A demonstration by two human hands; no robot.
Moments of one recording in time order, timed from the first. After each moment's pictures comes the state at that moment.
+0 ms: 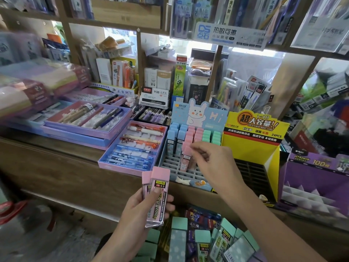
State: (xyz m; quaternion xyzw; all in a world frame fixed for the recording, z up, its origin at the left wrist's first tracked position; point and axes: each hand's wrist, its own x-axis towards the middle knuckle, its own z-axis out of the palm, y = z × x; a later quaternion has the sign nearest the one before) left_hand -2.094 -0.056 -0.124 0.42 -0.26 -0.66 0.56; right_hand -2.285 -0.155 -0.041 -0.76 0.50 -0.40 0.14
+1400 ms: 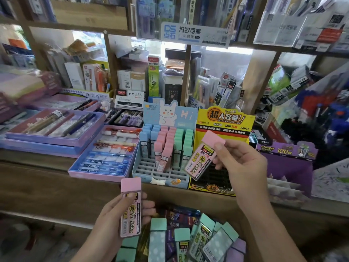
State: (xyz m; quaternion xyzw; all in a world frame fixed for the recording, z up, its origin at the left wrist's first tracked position) left_hand -2.102 -0.062 -0.122 0.44 -0.26 -0.67 0.54; right_hand -2.374 -0.119 -0.035 -0.52 0.45 -0.65 0.34
